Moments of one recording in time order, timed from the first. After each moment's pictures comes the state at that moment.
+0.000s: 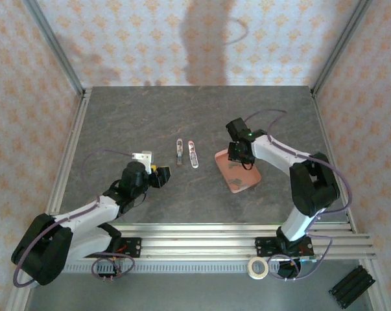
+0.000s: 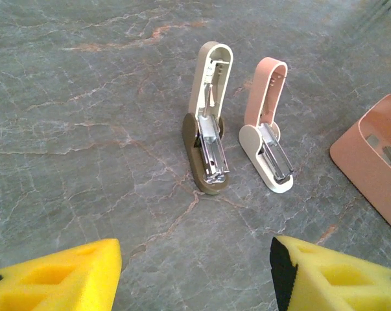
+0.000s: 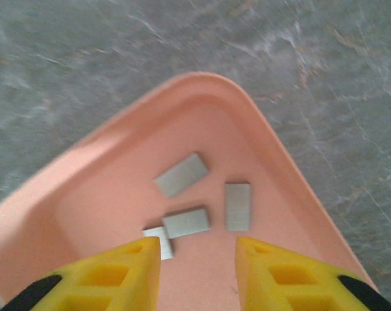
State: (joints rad) left arm -0.46 1.07 0.29 0.26 -0.02 -0.44; right arm 0.46 1.69 1.13 -0.70 0.13 0.64
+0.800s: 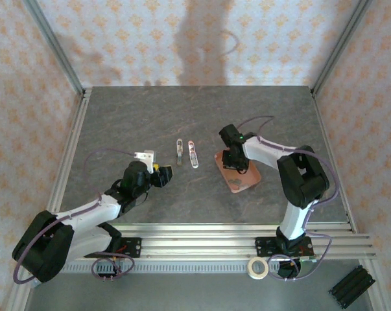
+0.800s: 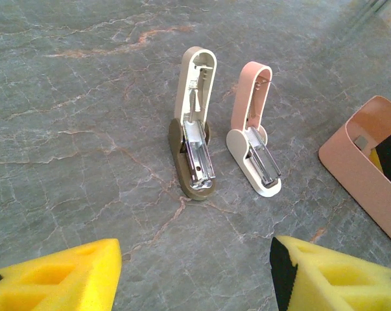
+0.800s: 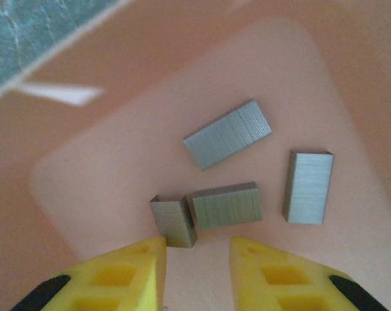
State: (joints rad) left arm -0.48 1.10 0.30 0.29 -0.03 -0.44; right arm 0.51 1.80 1.14 -0.69 0.05 0.62
